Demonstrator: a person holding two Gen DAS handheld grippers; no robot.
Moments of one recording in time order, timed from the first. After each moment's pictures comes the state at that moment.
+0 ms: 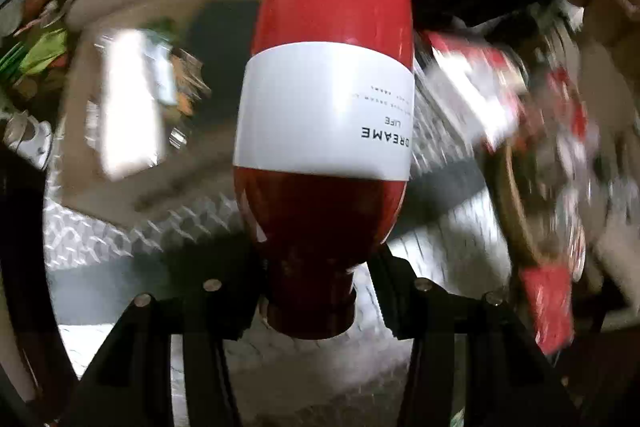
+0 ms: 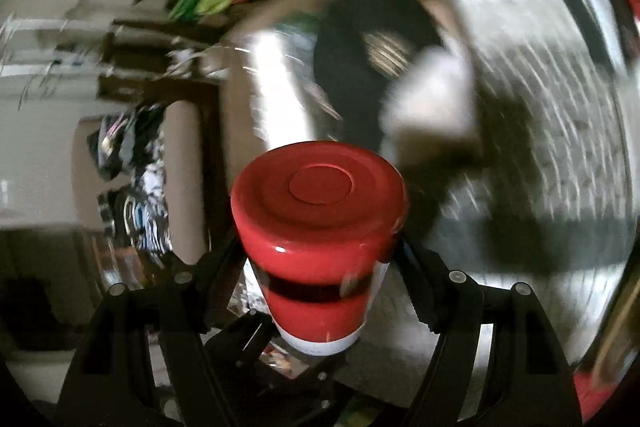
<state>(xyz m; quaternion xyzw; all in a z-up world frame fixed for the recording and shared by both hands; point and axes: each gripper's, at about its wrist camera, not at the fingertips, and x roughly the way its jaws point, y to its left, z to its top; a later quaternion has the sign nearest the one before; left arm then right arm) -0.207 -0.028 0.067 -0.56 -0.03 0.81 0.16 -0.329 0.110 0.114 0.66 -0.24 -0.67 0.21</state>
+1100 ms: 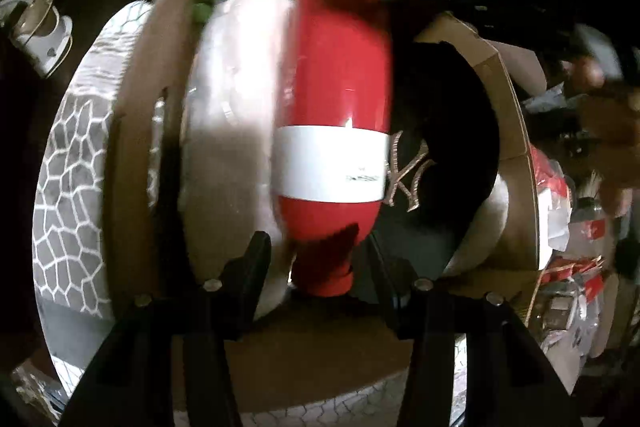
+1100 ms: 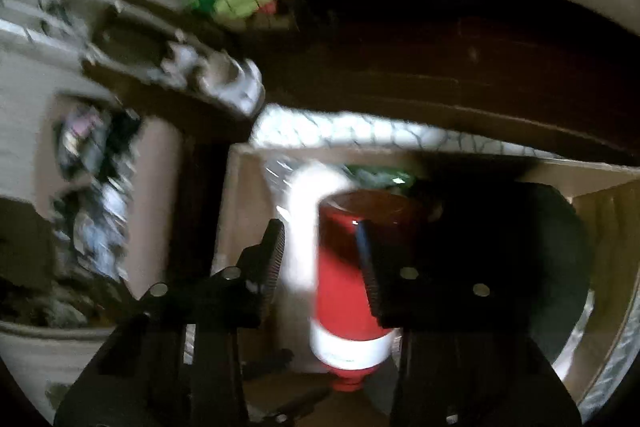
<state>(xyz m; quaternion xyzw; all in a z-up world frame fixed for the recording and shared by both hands) -0.351 -0.139 -0.036 -0.62 -0.18 0.76 0.09 -0.508 -0.025 0.020 0.64 -0.12 -0.72 0.23</state>
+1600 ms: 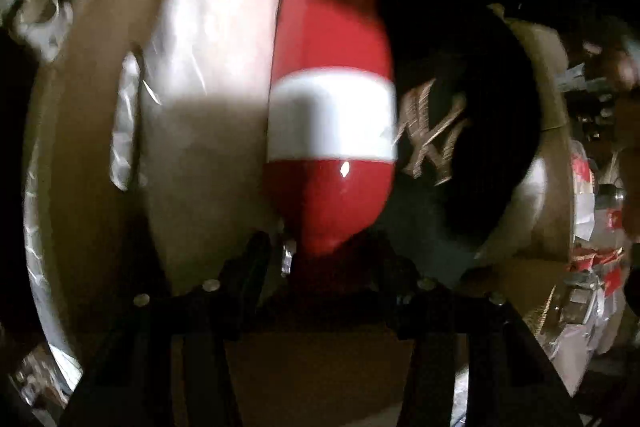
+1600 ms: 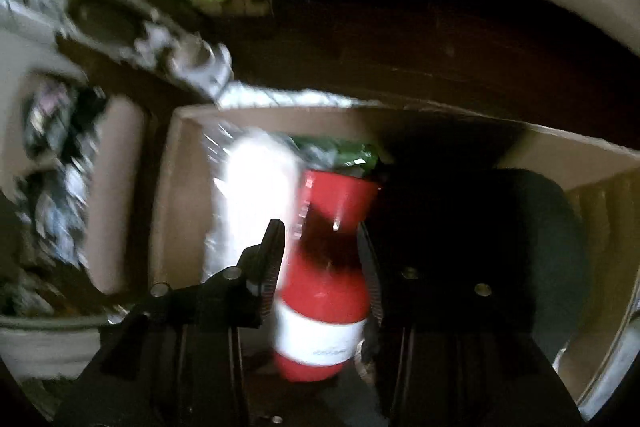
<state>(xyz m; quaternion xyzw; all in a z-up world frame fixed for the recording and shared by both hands) -0.347 -0.122 -0.053 -0.65 -0.14 0.75 0.07 -0.483 -0.009 0.013 0.62 -0.11 -0.75 0.21</state>
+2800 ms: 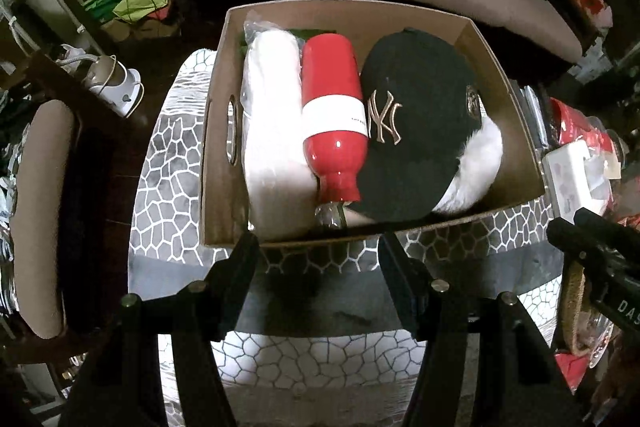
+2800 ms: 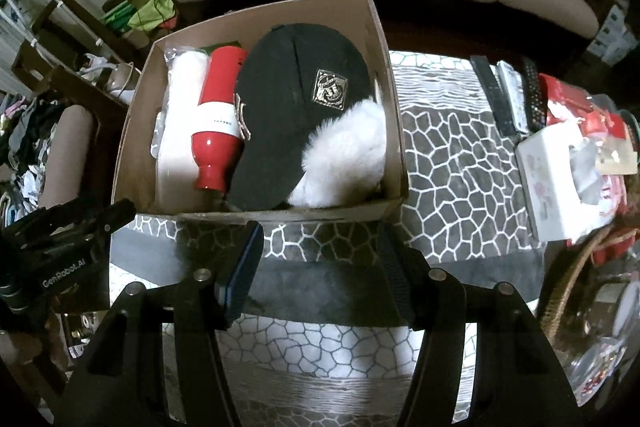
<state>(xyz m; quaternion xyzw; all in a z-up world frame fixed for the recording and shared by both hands) -0.267 -0.100 0.055 -0.60 -0.03 0.80 -0.01 -0.240 0.086 0.105 0.60 -0.06 -0.80 0.04</state>
